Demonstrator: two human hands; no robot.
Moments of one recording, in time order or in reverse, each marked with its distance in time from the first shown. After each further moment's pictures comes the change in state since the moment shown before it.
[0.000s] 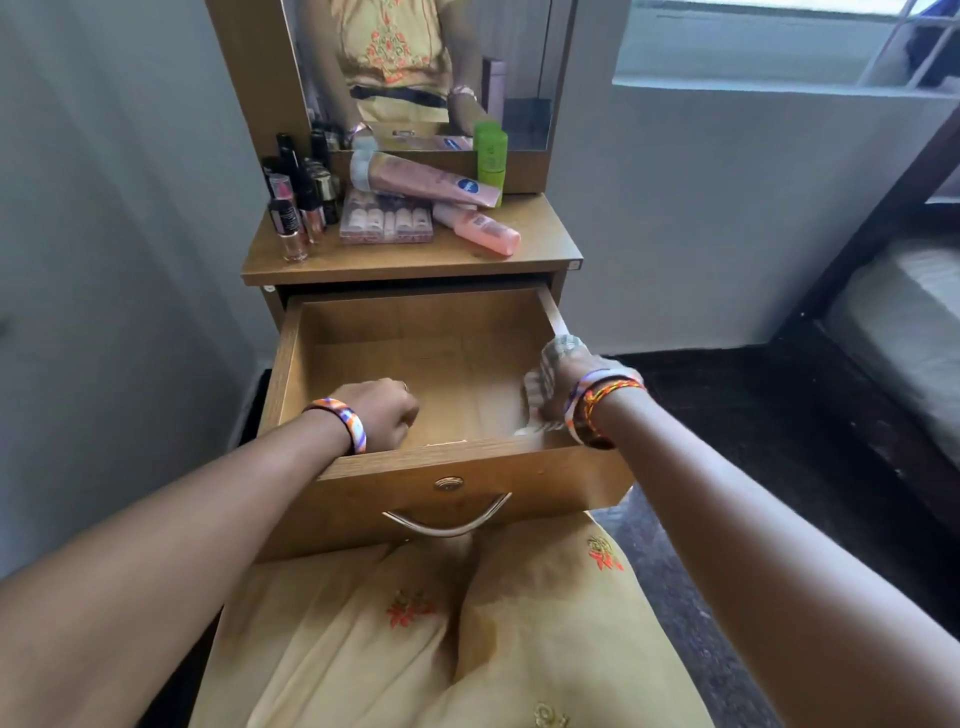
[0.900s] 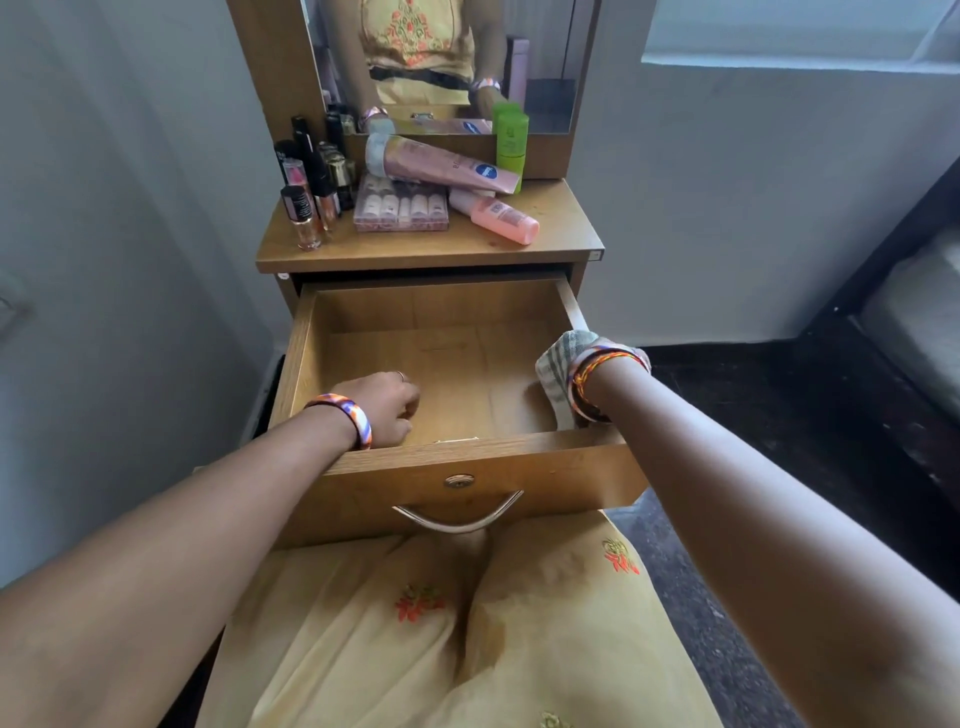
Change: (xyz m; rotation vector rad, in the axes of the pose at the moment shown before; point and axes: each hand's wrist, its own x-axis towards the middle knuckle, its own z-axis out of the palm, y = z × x) left_hand -0.004 -0.004 0.002 -0.071 -0.026 -0.094; right_hand 0.005 -0.009 -0.009 -0.410 0.022 -0.024
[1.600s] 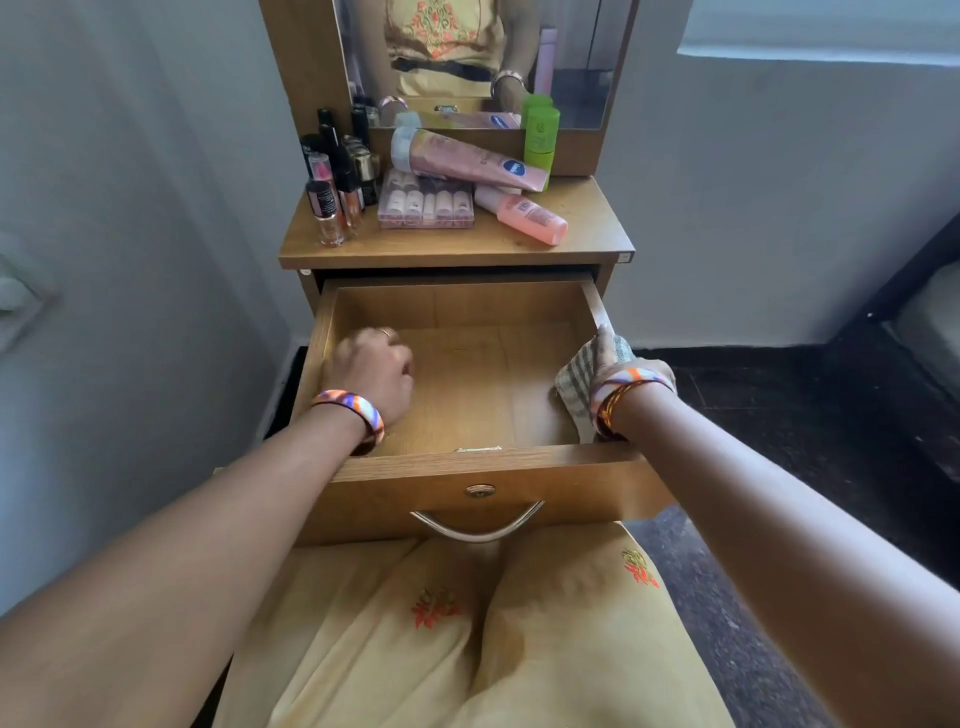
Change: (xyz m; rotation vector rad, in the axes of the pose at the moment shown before) left_hand 0.002 -0.016 -0.001 -0.074 0.383 -0.276; right_hand -0.006 -0.003 0.002 -0.165 -0.083 -0.037
